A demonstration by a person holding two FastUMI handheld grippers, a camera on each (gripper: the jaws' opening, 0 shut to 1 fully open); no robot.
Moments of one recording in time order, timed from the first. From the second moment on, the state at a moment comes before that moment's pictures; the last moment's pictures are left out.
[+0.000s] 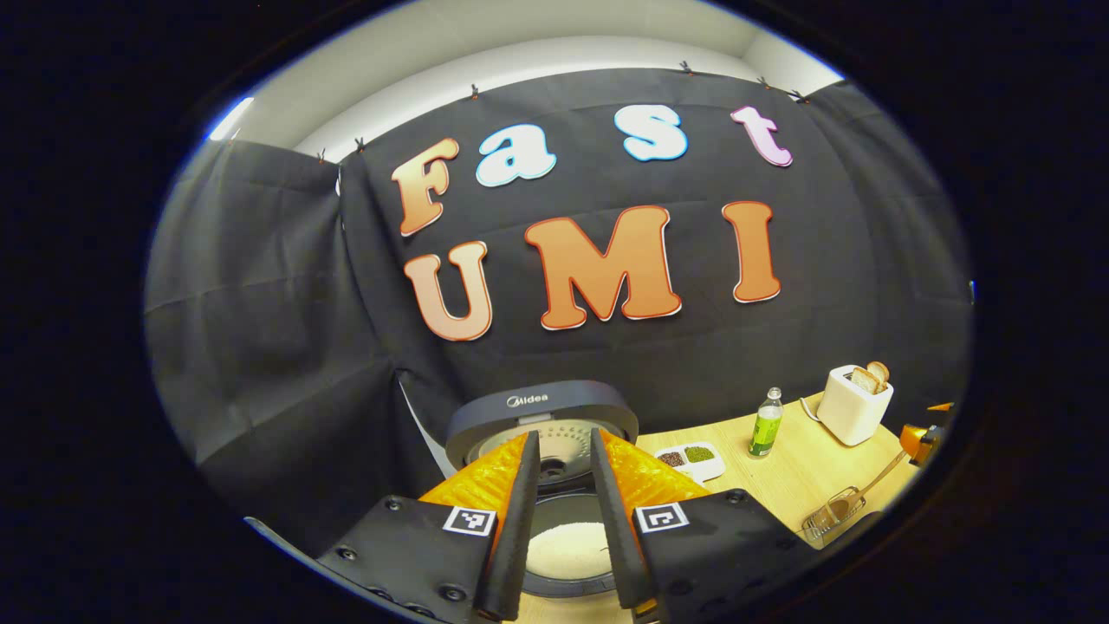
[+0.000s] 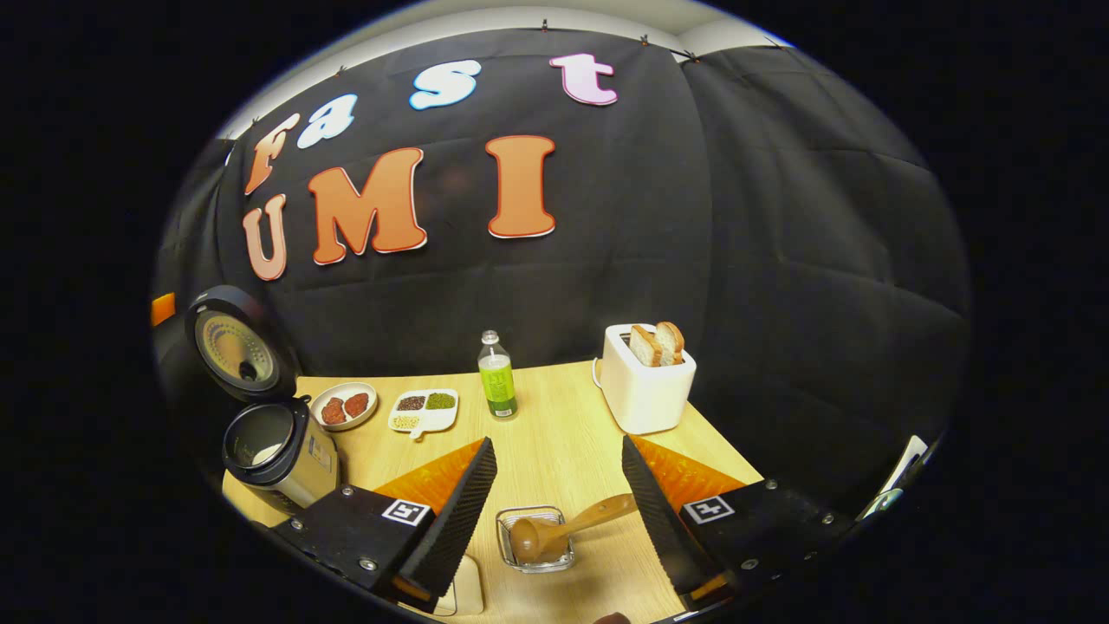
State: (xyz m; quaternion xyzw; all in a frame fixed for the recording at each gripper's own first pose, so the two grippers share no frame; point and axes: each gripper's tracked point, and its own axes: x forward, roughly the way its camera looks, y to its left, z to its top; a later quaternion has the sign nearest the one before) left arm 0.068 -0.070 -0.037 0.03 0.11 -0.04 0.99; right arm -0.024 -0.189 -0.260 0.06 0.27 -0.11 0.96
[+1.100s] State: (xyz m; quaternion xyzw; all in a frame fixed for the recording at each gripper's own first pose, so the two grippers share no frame) left arm 0.001 -0.110 -0.043 0.02 0.08 -0.02 1.00; right arm -0.034 -0.198 -0.395 0.16 0.38 -0.09 0.91
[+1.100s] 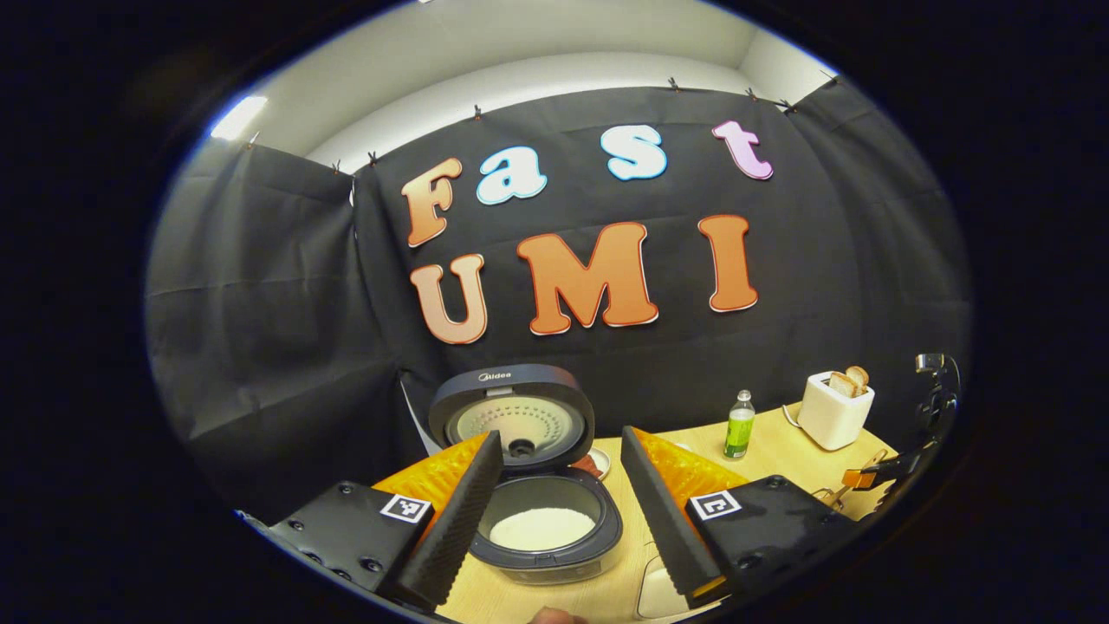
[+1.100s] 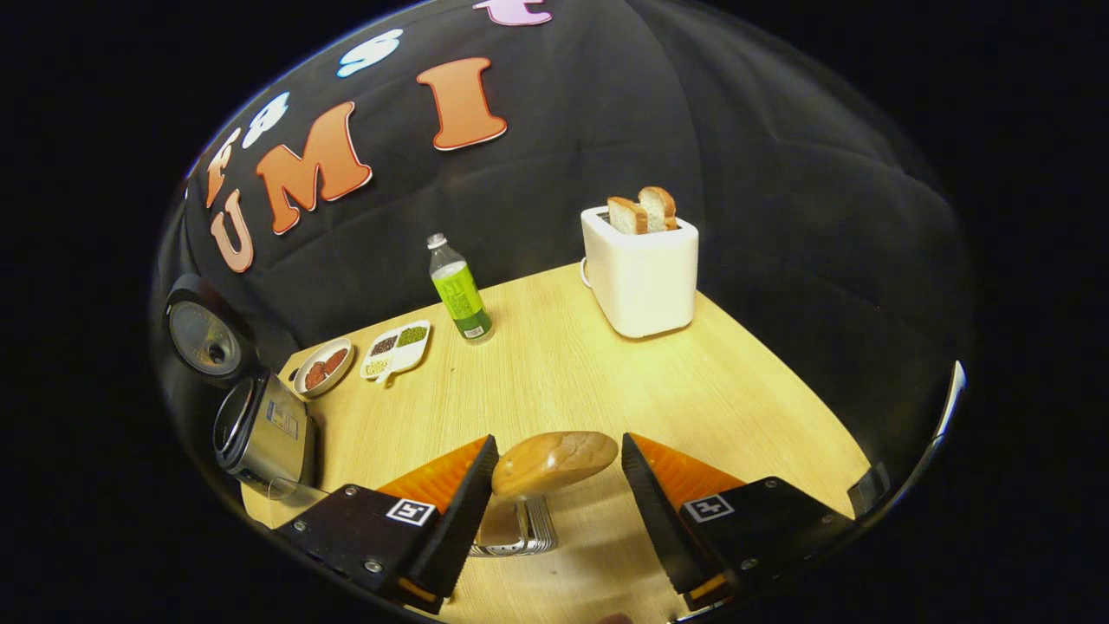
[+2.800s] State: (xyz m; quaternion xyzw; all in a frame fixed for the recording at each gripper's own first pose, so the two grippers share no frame) left arm -0.002 -0.074 -0.053 -0.04 0.08 -0.01 1.00; right arm -0.031 -0.155 -0.366 0.20 0.40 -0.12 0.89
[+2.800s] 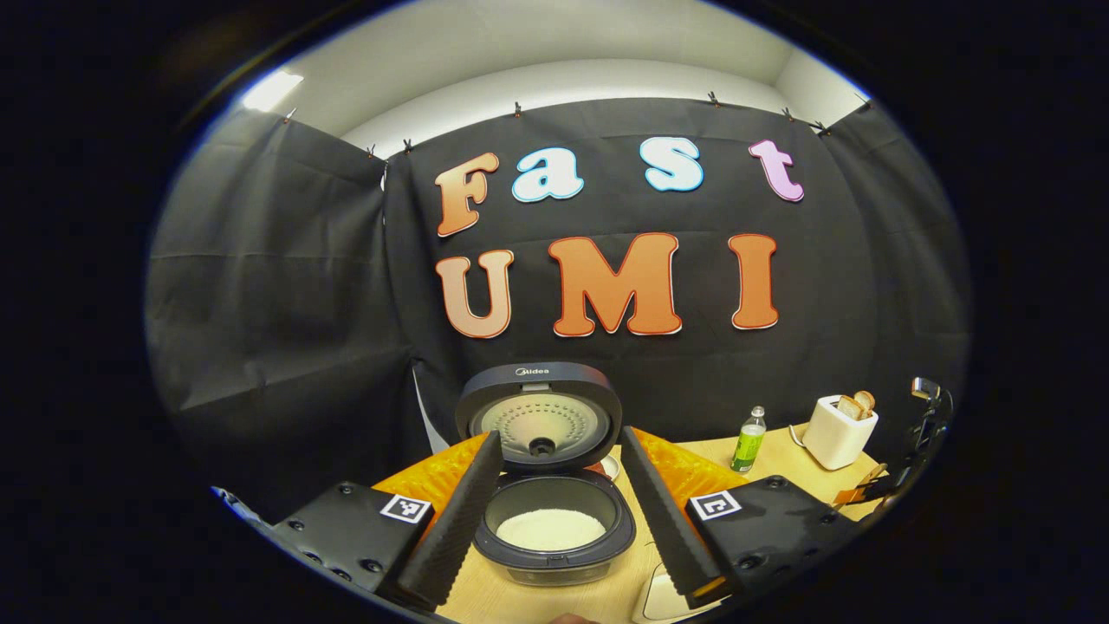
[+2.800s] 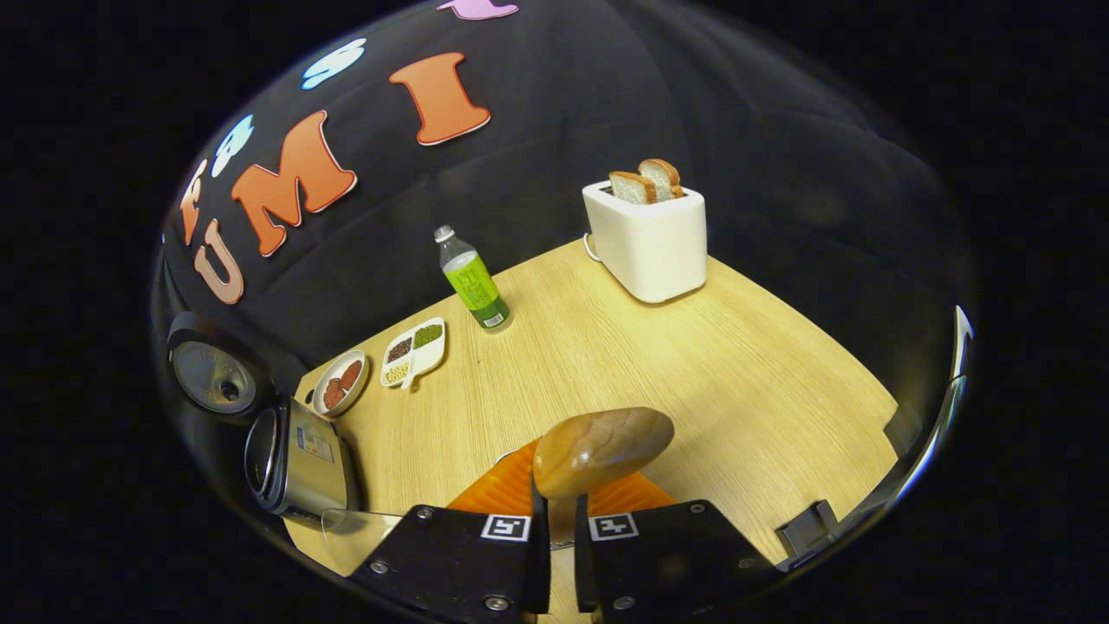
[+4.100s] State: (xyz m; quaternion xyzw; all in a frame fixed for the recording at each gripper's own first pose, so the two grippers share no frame) left arm 0.012 -0.042 -0.084 -0.06 0.10 -0.04 0.99; right arm -0.072 -0.012 -0.287 0.14 0.38 0.02 0.91
